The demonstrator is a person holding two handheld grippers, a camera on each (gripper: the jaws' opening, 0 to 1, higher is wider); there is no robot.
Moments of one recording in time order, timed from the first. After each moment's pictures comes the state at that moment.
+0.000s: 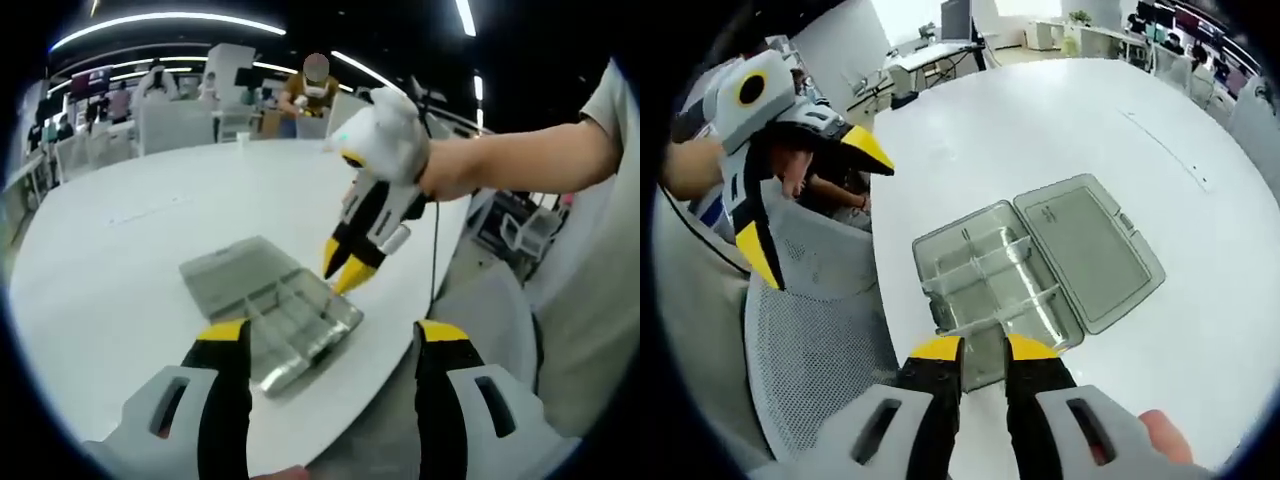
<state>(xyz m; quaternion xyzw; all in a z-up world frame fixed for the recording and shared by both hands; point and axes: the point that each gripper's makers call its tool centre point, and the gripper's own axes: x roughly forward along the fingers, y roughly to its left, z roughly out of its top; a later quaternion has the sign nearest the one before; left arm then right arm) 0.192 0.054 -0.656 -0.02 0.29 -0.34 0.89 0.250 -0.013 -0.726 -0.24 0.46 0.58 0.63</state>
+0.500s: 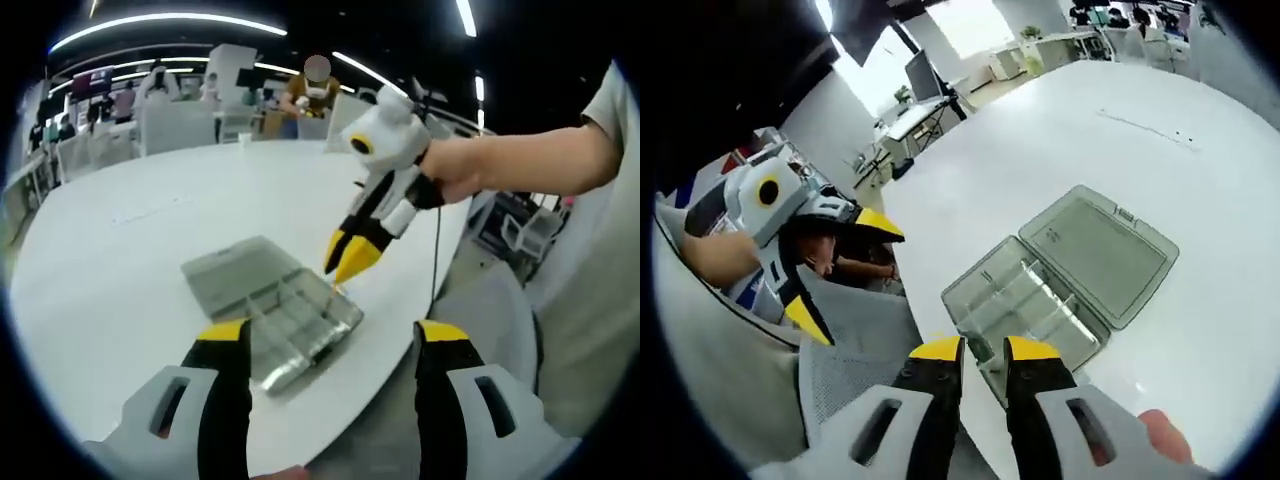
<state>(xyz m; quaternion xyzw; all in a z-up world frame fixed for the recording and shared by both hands) 0.191 0.055 -0.656 -0.02 0.28 -0.34 0.90 0.245 0.000 -0.702 -0.05 0.48 0.58 0.66</state>
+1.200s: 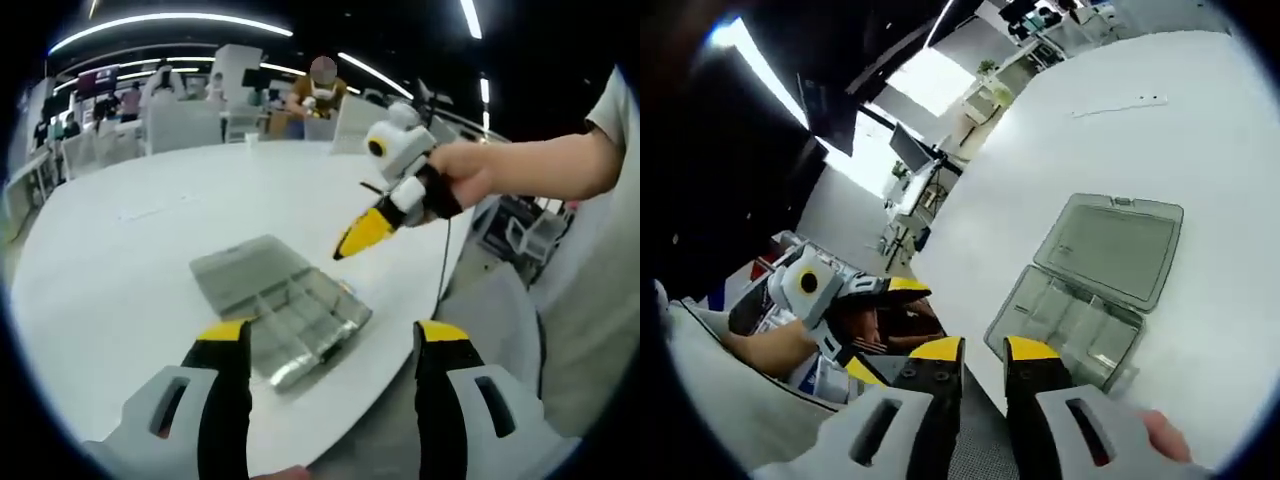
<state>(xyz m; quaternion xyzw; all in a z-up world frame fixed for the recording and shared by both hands) 0.195 0.068 -0.658 -0.02 0.29 -0.33 0.90 0.250 0.011 -0.671 0.17 0.50 0.54 0.66</state>
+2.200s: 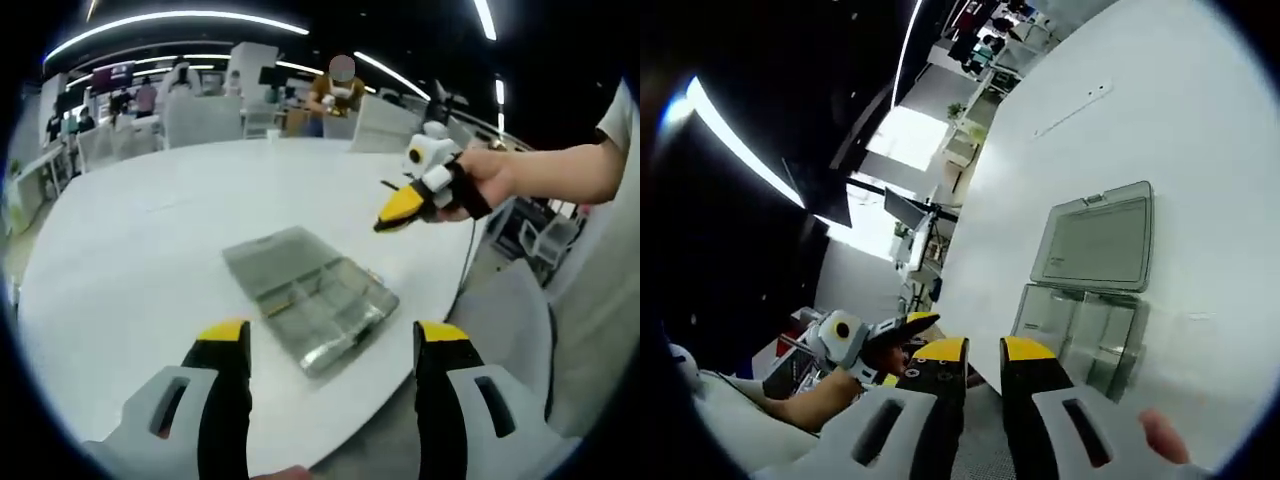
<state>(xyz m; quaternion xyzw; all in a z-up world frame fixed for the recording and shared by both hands) 0.197 0.113 -0.666 -0.02 0.29 -0.29 0.91 0.260 -0.005 -0.664 0.29 0.50 0.48 0.66</state>
